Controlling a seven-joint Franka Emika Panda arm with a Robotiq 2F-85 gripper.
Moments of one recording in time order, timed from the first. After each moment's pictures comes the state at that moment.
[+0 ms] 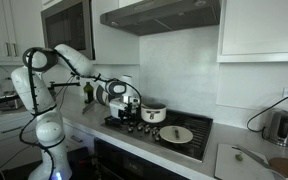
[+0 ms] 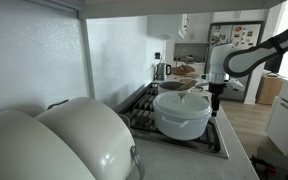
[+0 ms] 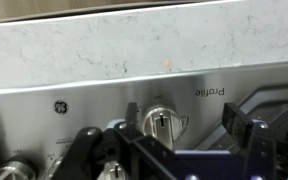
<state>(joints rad) -0.01 -0.27 -0.05 -2.50 -0.03 2.19 -0.36</state>
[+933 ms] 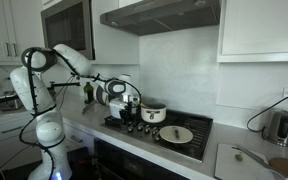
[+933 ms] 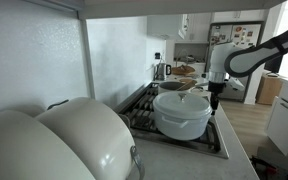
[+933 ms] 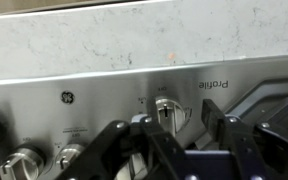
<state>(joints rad) 0.00 -0.29 -0.05 -2.50 -0.06 2.22 -0.35</state>
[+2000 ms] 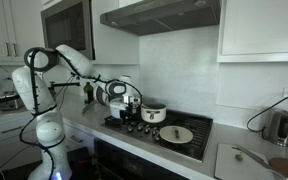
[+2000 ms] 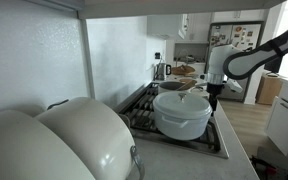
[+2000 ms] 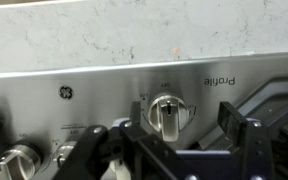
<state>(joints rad) 0.00 -0.26 -0.04 -2.50 -0.07 2.26 -0.35</state>
